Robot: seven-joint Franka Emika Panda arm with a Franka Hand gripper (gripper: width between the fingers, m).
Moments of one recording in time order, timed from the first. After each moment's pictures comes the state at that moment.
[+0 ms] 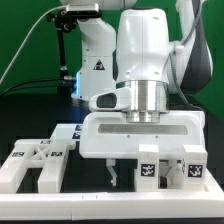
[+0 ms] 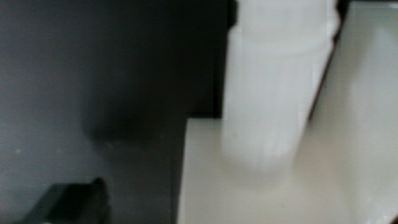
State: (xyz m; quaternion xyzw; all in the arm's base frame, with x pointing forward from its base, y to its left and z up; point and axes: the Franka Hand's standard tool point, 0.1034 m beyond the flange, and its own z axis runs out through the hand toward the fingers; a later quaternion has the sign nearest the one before) arm 0.609 0.045 0.008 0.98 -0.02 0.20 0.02
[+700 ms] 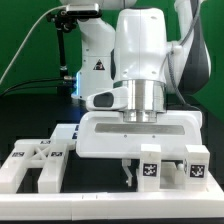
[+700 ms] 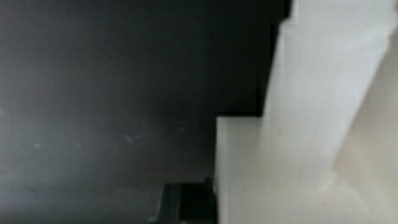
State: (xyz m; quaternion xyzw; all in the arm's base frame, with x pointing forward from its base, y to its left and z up) arm 0.610 0.039 0.009 0.98 -0.03 0.20 0.02
